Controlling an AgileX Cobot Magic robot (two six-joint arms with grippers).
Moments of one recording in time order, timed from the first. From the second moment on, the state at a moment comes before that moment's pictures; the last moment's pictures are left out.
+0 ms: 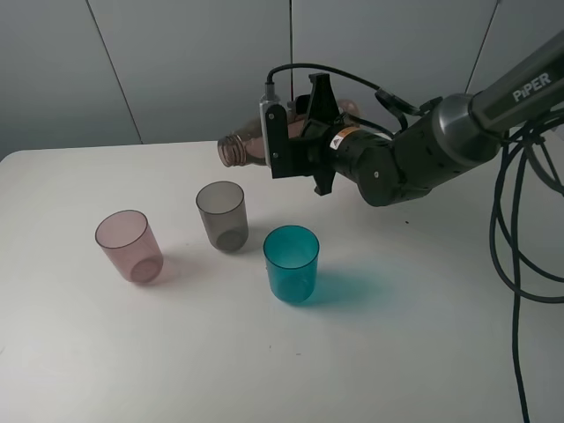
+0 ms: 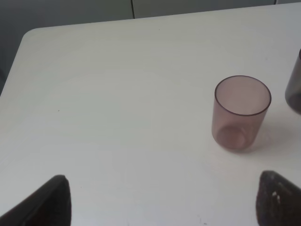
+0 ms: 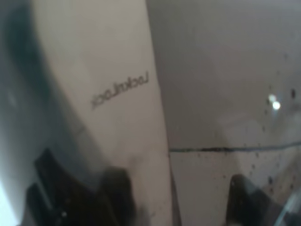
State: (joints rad) left arm -0.02 0.00 -0.51 0.01 1.08 0.03; right arm 0.60 2.06 -0.96 0.25 -0.71 -1.63
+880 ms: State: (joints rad) left arm -0.02 0.00 -0.51 0.01 1.08 0.03; right arm 0.61 2.06 -0.98 0.22 -0.71 -1.72
